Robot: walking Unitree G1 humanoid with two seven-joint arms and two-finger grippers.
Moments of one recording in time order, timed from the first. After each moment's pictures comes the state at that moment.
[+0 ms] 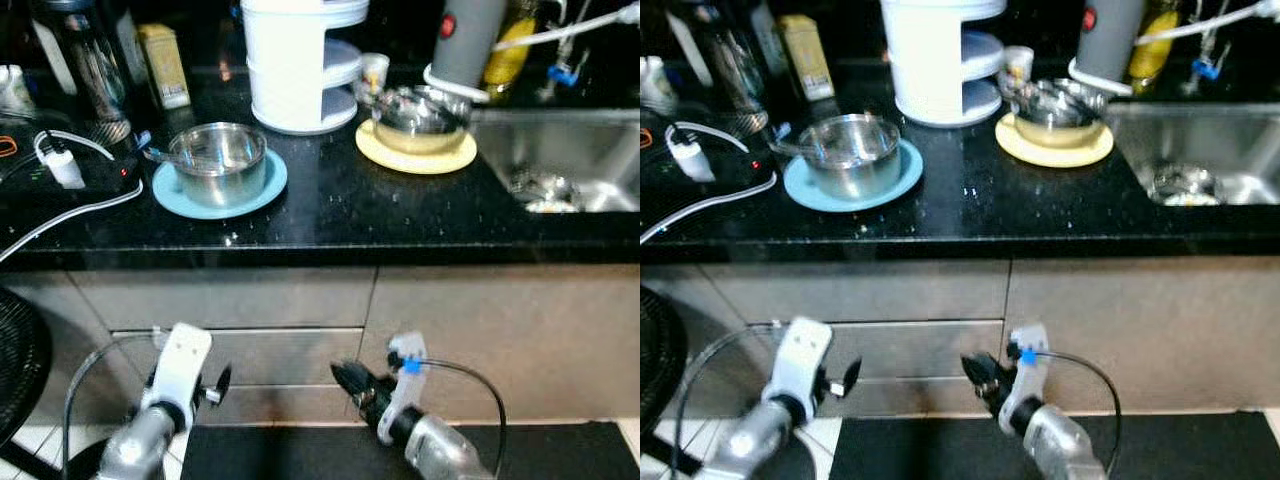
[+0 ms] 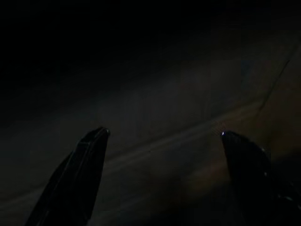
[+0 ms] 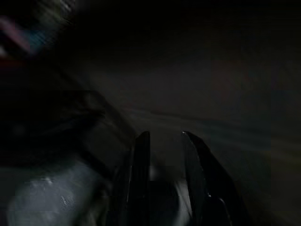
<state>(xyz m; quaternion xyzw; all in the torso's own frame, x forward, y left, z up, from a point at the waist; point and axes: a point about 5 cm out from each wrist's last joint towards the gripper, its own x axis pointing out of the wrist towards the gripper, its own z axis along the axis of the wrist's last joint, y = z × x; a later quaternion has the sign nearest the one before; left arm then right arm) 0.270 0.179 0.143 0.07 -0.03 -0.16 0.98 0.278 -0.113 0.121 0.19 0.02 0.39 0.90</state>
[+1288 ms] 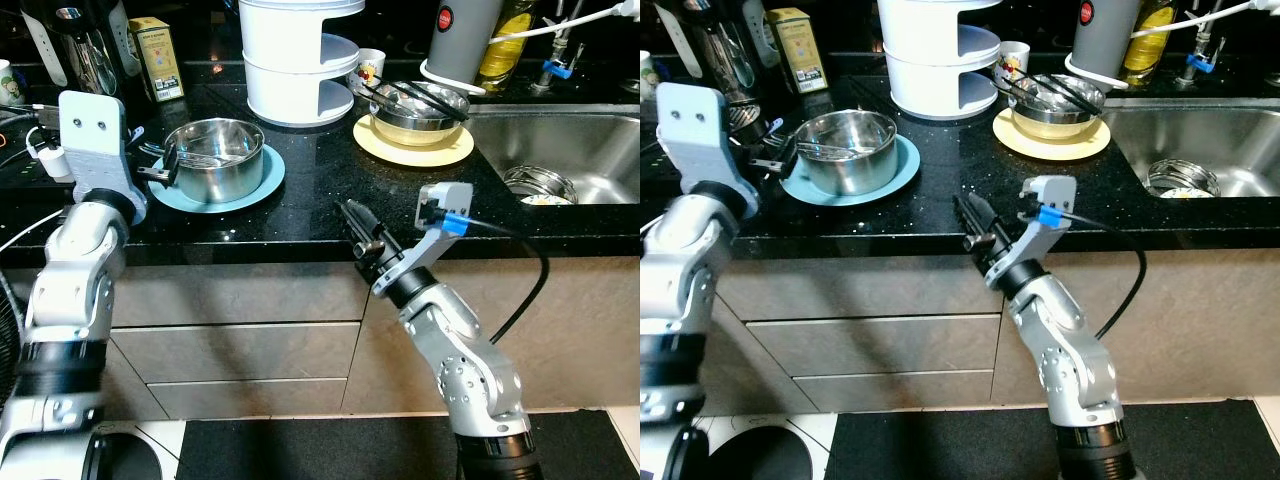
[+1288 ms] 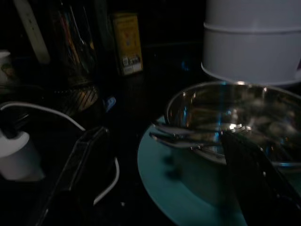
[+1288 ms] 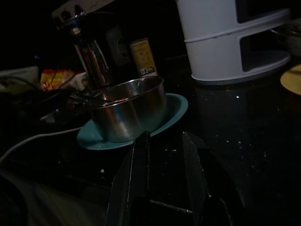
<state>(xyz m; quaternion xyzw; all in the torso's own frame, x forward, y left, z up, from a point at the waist) 0.368 0.235 0.304 0.03 -0.16 0.05 0.99 0.314 -0.093 0.252 0.13 -0.16 0.27 0.94</state>
